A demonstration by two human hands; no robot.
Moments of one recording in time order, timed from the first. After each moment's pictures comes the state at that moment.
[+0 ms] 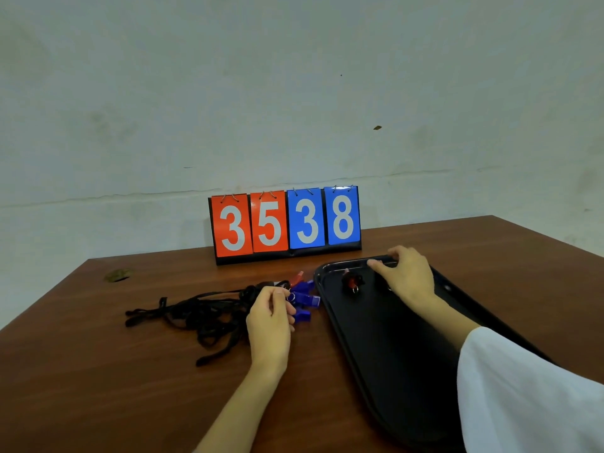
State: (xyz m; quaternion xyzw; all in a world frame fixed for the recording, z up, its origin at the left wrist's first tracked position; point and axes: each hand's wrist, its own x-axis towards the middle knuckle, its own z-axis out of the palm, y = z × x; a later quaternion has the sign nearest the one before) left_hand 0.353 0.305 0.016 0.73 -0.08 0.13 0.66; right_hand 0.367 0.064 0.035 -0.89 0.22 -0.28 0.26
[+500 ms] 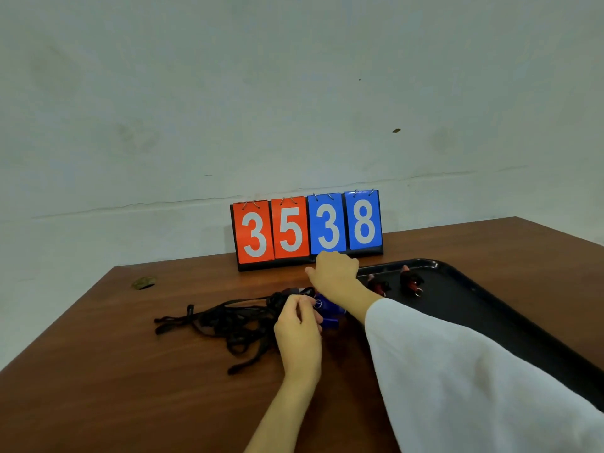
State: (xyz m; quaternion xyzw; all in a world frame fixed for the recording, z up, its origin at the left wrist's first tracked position) left_hand 0.355 0.306 0.014 0.71 -0.07 0.14 0.68; right_hand 0.444 0.211 0.057 -0.98 0.14 -0.16 0.02
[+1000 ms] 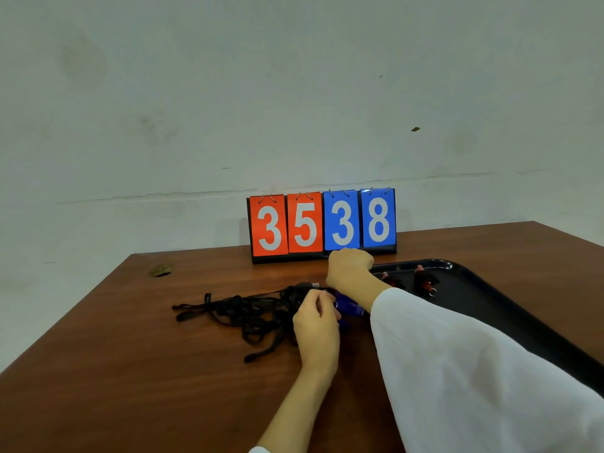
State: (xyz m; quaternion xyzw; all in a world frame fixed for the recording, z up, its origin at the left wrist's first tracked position) left_hand 0.355 0.305 0.012 0.72 -0.08 0.12 0.68; right_hand 0.448 0.218 0.066 -0.98 0.18 -0.05 -0.12
